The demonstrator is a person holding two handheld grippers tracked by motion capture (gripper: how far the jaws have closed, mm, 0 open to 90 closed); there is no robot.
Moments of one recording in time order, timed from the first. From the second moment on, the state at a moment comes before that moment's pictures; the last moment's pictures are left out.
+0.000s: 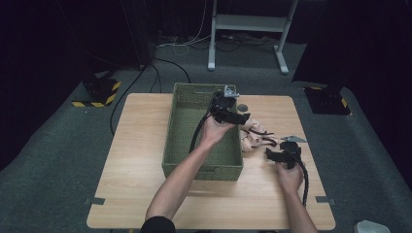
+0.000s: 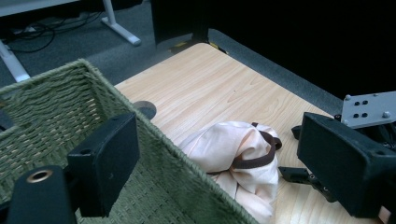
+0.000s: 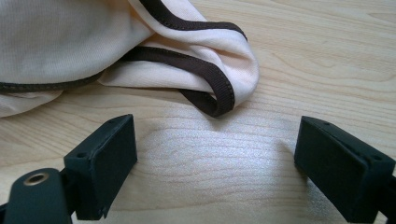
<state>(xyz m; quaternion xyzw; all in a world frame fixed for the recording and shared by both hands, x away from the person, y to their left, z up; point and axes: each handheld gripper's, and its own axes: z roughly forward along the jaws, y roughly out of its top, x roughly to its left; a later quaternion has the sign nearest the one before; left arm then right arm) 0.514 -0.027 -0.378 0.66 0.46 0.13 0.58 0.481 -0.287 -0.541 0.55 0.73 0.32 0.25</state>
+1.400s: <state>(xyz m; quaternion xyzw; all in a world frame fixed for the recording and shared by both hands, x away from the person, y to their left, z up) 0.500 0.075 -0.370 0.61 0.49 0.16 0.60 0.481 -0.287 -0.541 0.55 0.73 0.32 0.25</state>
